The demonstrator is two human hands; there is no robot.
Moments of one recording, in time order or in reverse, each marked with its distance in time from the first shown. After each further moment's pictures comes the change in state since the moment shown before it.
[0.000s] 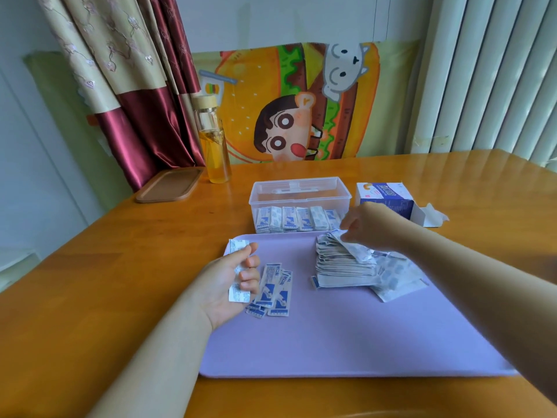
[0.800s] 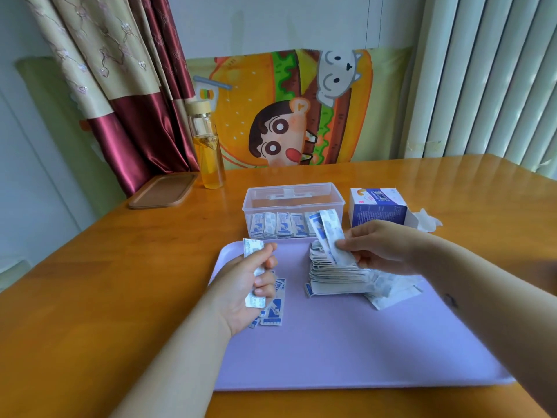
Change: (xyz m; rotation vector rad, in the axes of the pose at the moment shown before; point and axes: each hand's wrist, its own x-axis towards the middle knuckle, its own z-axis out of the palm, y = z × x) left_hand 0.004 -0.012 0.030 0.092 -0.043 0.084; right_hand -0.012 0.023 0.004 1.058 -0.371 0.185
